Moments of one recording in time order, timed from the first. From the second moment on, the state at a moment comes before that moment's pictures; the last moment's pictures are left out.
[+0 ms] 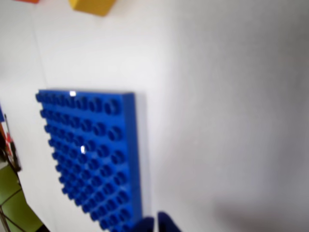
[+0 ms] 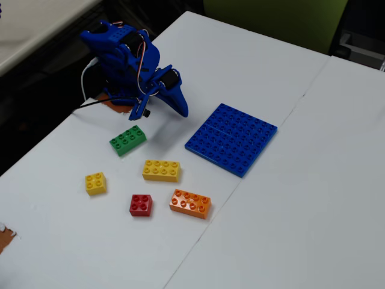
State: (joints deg) arm 4.1 187.8 174.8 53.8 -0.8
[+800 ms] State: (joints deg) arm 4.0 187.8 174.8 53.8 -0.8
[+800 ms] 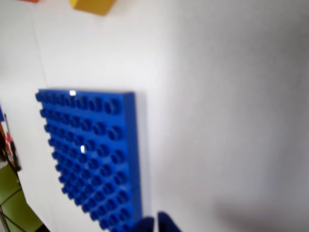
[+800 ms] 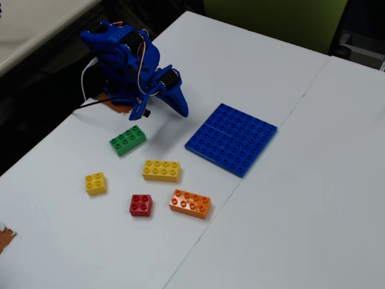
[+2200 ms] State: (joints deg) arm 11.8 160.5 135.6 81.6 -96.3
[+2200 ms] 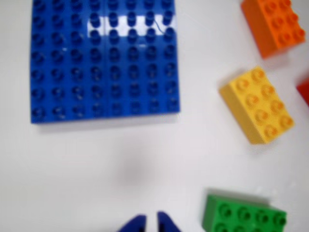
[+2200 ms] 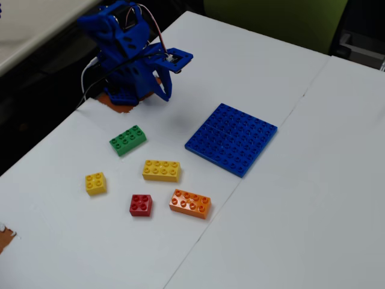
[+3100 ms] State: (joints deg) arm 56.0 87.8 80.6 81.3 -117.7
